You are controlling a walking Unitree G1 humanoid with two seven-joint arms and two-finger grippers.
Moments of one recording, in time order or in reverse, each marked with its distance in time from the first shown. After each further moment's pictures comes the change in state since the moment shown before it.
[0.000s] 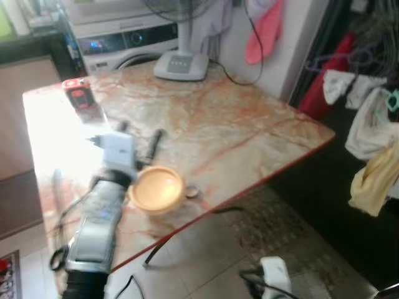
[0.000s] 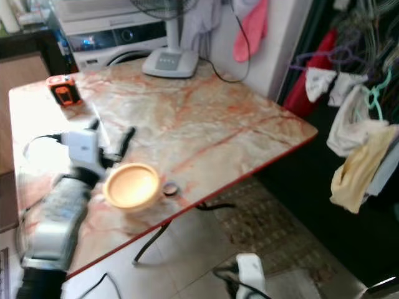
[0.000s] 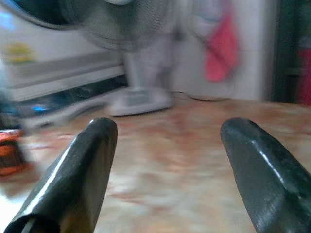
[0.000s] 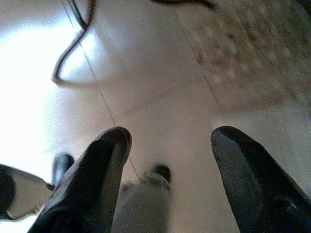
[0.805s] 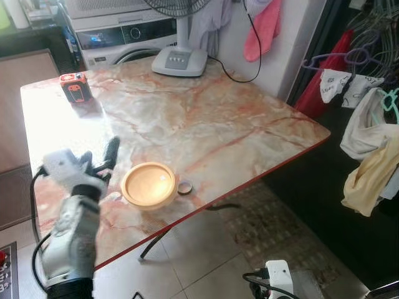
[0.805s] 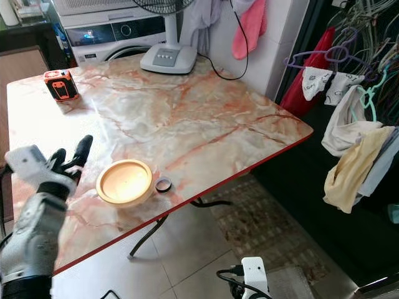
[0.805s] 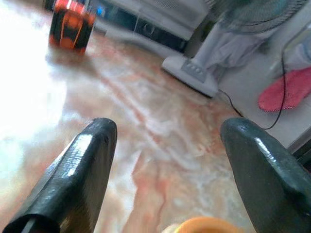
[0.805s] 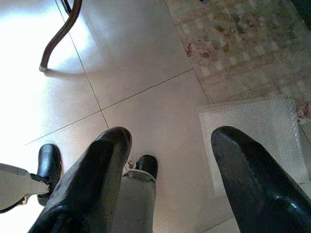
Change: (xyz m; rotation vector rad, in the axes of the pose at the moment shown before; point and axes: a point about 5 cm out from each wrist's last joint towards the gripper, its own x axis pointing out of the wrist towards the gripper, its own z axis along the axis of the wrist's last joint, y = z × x) left arm -0.038 0.070 -0.033 -0.570 0.130 0.395; right arm 0.001 0.001 0.002 0.001 -0.004 0.001
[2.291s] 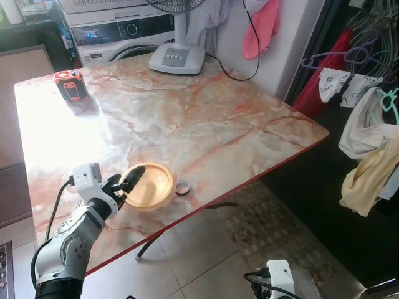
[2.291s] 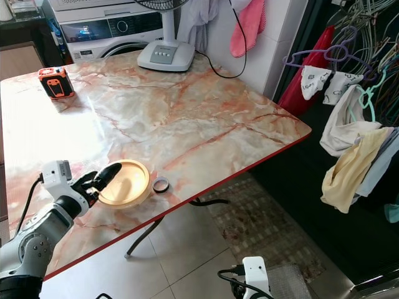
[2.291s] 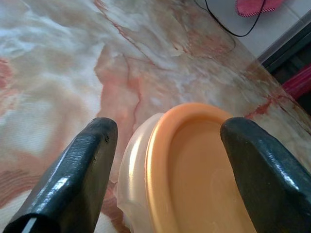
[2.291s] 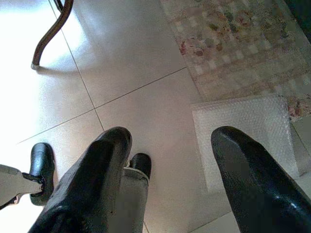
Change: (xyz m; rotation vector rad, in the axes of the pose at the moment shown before) left arm -0.002 0.005 -0.038 0.006 0.353 -0.193; right arm 0.000 -0.003 0.001 -0.009 -0.001 -0.009
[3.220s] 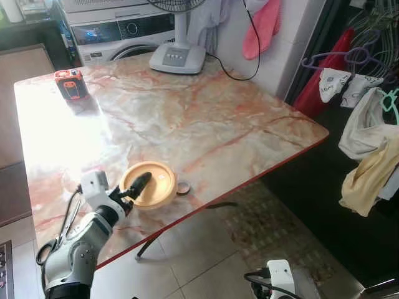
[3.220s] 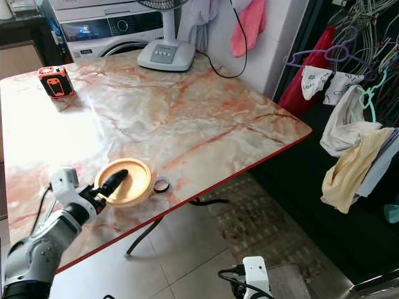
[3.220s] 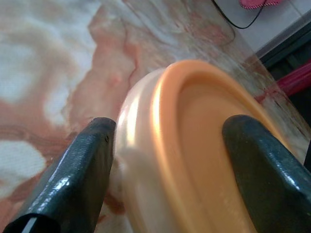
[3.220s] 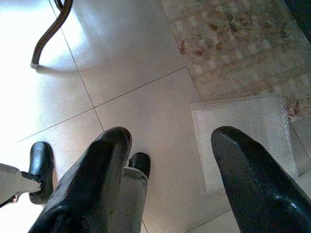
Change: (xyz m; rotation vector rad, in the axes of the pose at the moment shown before) left arm 0.001 -0.002 -0.021 -0.096 0.033 0.005; right arm 0.000 -0.001 0.000 -0.003 0.000 0.003
